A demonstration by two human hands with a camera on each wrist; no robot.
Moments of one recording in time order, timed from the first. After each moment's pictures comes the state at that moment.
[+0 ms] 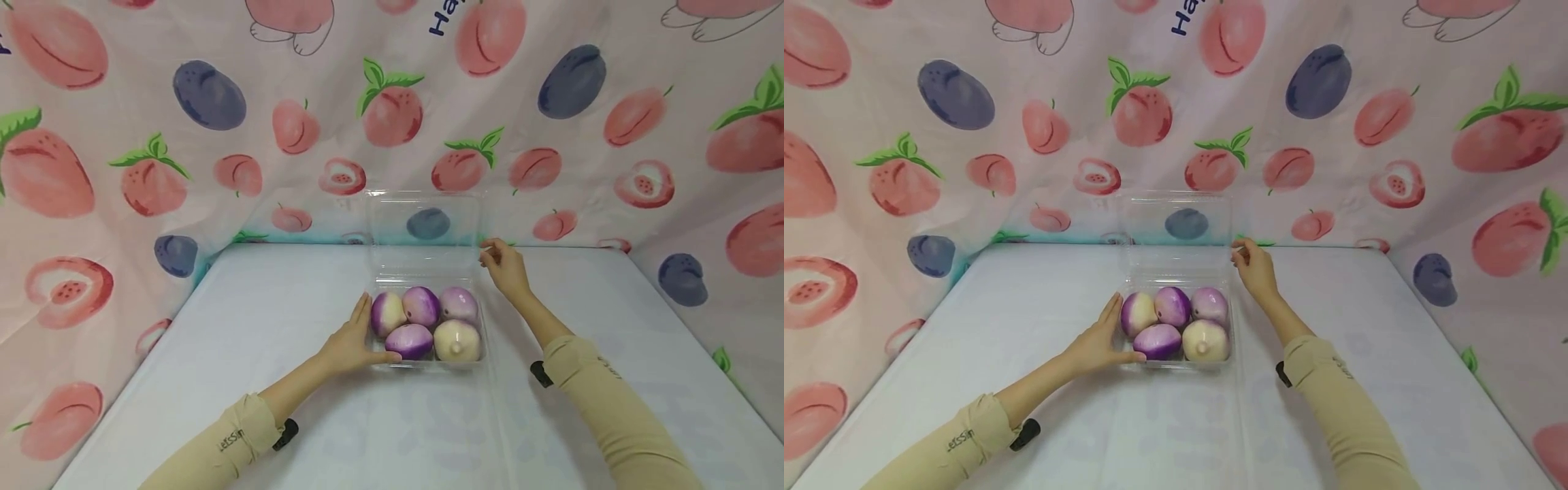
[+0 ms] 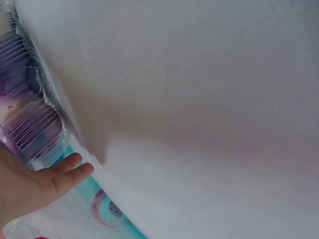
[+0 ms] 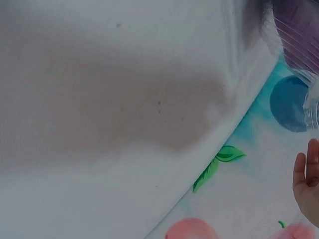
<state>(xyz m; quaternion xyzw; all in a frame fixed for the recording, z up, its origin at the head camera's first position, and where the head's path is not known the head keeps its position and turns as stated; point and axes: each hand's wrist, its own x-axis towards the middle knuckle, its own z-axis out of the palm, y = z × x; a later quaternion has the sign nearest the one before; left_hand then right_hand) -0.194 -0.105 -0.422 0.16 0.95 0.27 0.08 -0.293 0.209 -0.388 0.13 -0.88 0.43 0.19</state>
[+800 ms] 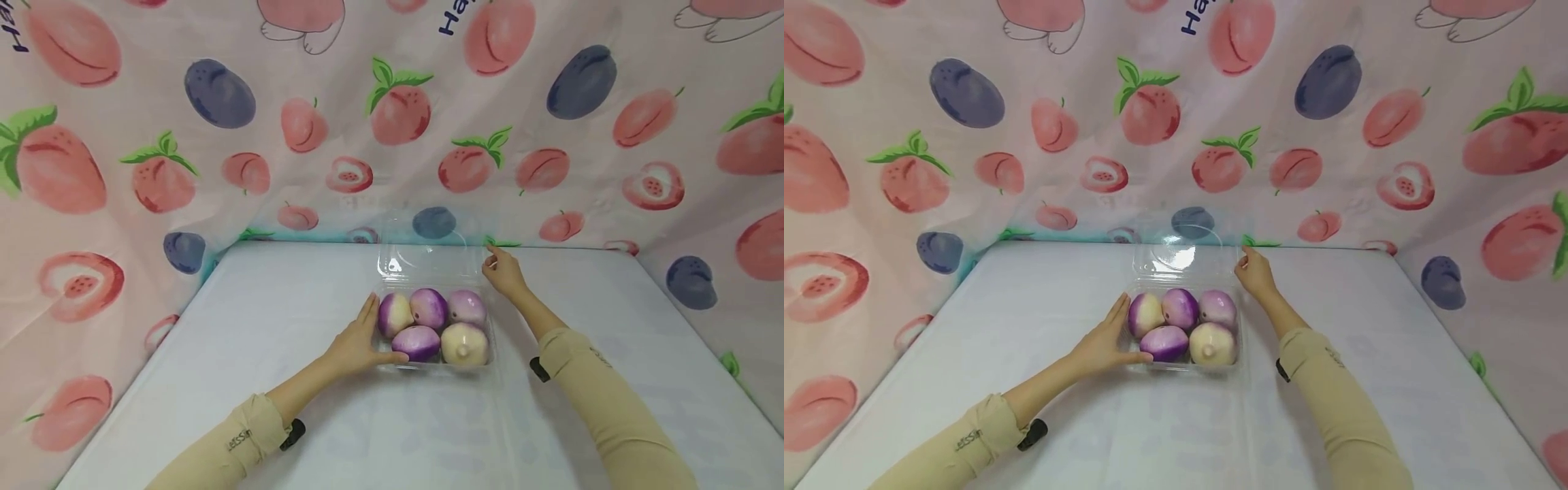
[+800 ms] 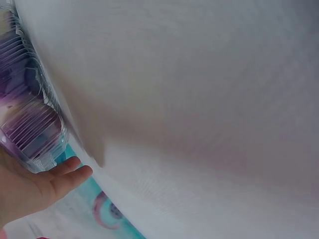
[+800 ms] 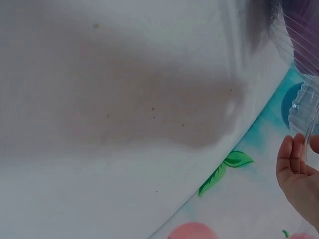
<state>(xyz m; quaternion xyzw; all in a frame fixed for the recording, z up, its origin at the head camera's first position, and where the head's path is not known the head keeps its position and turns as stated) -0.188 -0.103 -0.423 0.15 0.95 0.27 0.07 -0.306 0.206 -0.398 0.10 -0.92 0.37 0.10</state>
